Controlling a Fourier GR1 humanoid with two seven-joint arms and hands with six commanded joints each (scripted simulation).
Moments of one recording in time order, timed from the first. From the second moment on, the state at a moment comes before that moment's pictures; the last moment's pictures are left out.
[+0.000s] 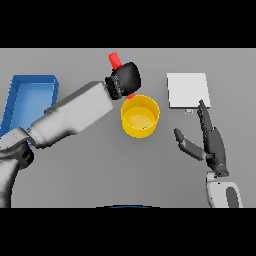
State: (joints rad) left arm -1.24 0.24 -1.04 -0.74 -1.17 -0.31 -0.15; right arm 0.09 -0.06 0.08 -1.71 0.18 -0.02 -0.11
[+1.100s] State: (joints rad) left arm -1.72 0.35 -0.78 -0.34 -1.08 -0.28 -0.13; right arm 0.08 -0.07 0.10 -1.69 0.17 0.00 -0.15
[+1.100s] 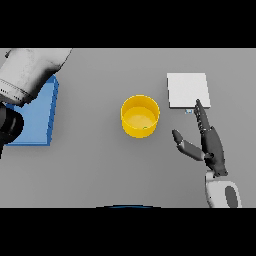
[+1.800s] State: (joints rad) left arm -1.35 0.60 -0.17 -0.16 -0.40 0.01 0.16; right arm 0.06 -0.10 0.10 -1.67 0.18 0.02 -0.15
